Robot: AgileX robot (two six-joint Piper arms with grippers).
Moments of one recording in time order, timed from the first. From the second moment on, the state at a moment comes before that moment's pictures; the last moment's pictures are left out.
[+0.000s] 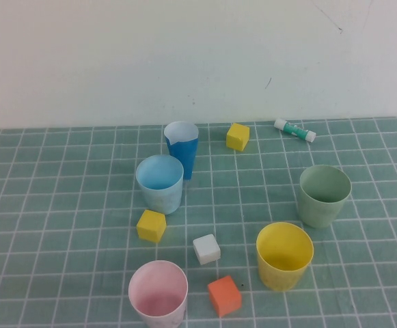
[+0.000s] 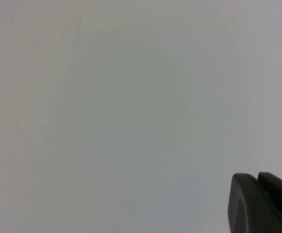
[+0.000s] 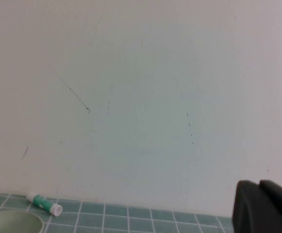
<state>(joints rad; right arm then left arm) -0.07 -0.01 0.03 -0.10 -0.10 -0.04 -0.11 -0.01 0.02 0.02 -0.31 -0.24</state>
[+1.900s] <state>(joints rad) 0.17 1.28 -0.79 0.75 0.70 -1.28 -0.14 0.69 -0.54 -0.06 0.35 -0.16</state>
